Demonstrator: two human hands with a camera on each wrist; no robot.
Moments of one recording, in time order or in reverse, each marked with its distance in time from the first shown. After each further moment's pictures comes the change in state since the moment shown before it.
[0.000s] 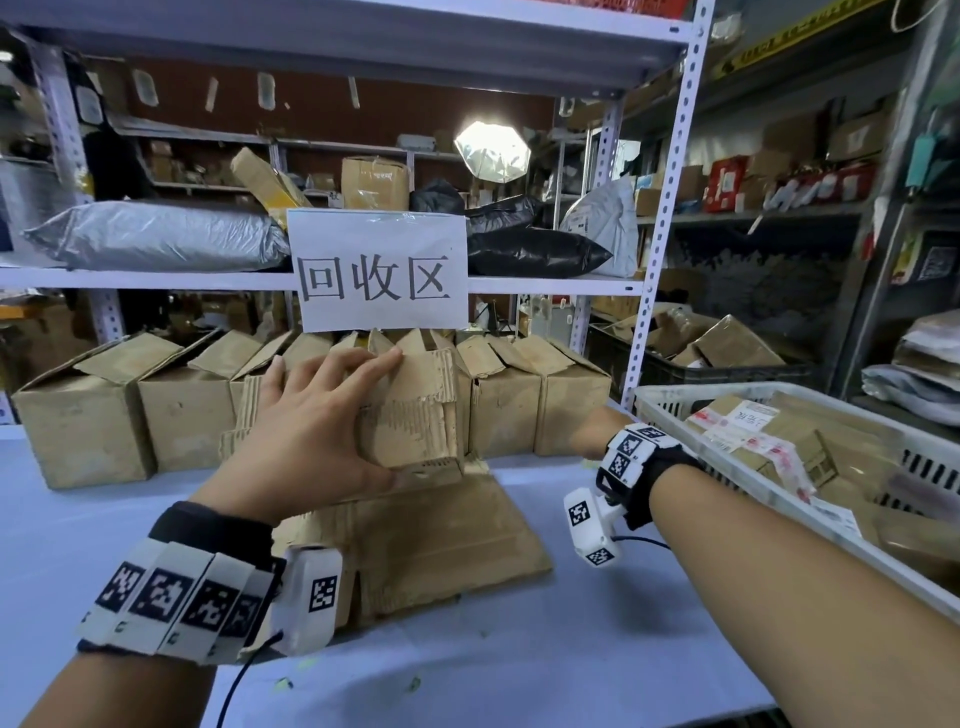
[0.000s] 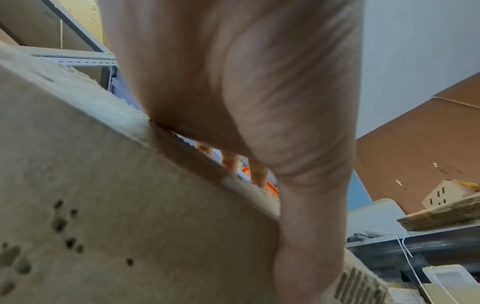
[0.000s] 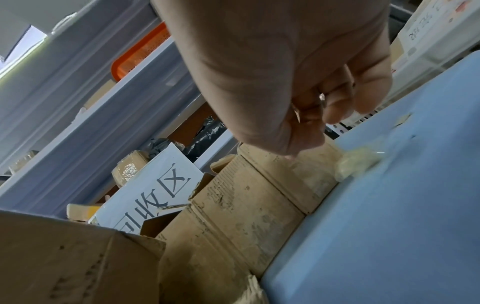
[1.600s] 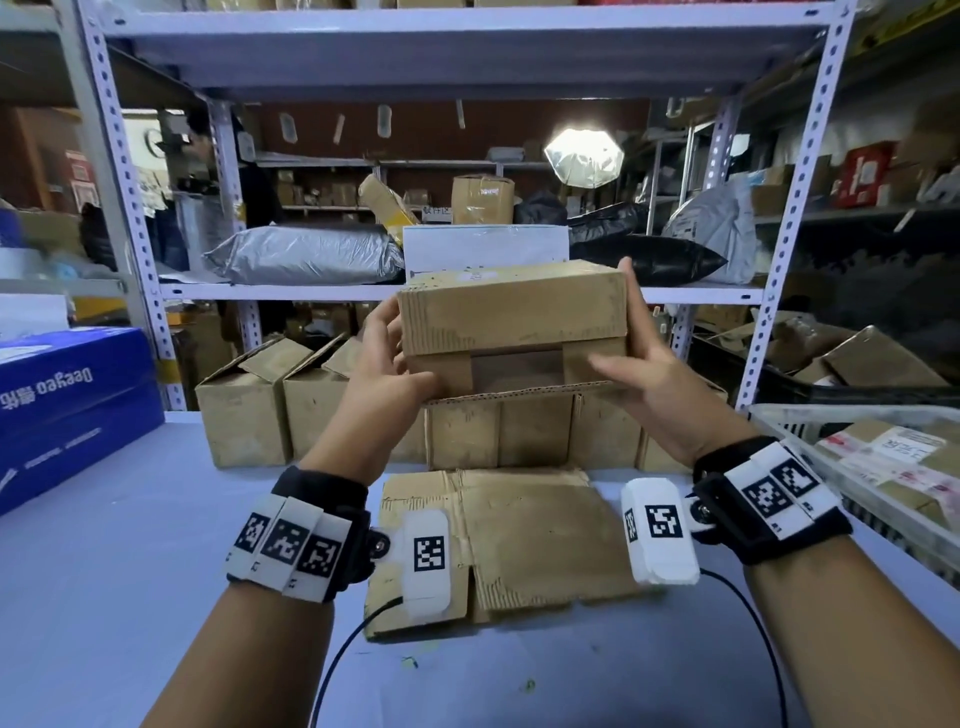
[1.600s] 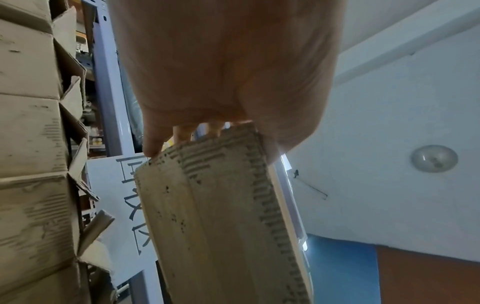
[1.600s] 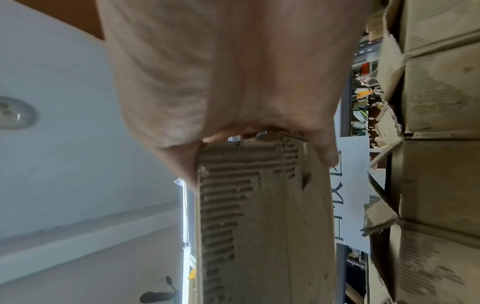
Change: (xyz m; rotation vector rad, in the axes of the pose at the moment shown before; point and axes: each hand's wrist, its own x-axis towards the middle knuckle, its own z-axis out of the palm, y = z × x) left_hand 0.001 -0.001 -0.046 -1.159 0.288 -0.384; right_hand -0.100 -0.098 -0.048 1.181 -0.077 -0.865
